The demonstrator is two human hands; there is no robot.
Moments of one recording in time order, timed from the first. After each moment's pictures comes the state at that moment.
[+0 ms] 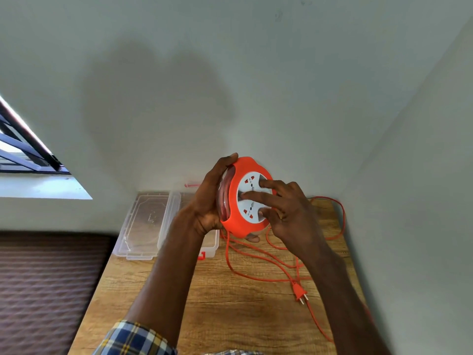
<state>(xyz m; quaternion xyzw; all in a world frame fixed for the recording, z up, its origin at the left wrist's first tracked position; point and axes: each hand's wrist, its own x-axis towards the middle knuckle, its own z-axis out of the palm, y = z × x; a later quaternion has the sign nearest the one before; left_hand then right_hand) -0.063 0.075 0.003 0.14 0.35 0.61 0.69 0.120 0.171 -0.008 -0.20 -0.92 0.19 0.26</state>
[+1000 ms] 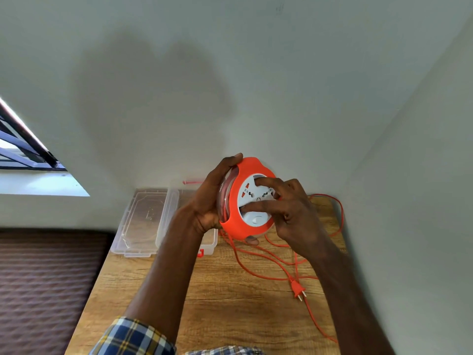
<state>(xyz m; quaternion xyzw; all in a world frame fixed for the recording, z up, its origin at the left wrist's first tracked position) -0.062 0.075 -0.001 0.18 0.32 0.58 0.72 0.127 0.179 -0.010 -0.14 -0.94 0.18 0.26</state>
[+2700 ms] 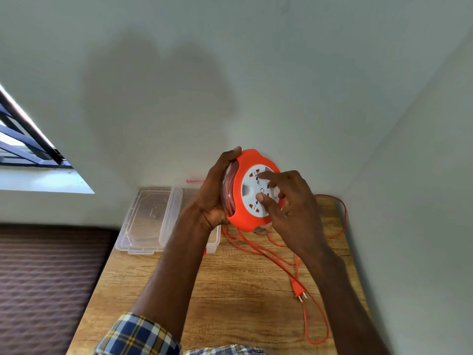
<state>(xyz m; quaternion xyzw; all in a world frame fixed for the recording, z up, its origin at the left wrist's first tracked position) -0.054 0.078 0.008 0.15 0.33 0.64 0.67 0.116 0.158 0.003 -0.26 -0.87 0.25 0.34</state>
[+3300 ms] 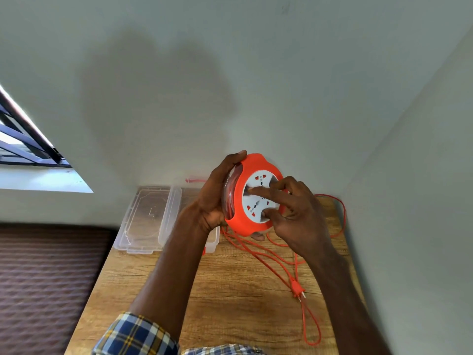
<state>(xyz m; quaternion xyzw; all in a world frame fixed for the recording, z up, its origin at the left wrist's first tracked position) -0.051 0.075 0.010 0.16 0.33 0.62 0.69 0.127 0.168 -0.006 -0.22 -0.90 0.21 0.30</state>
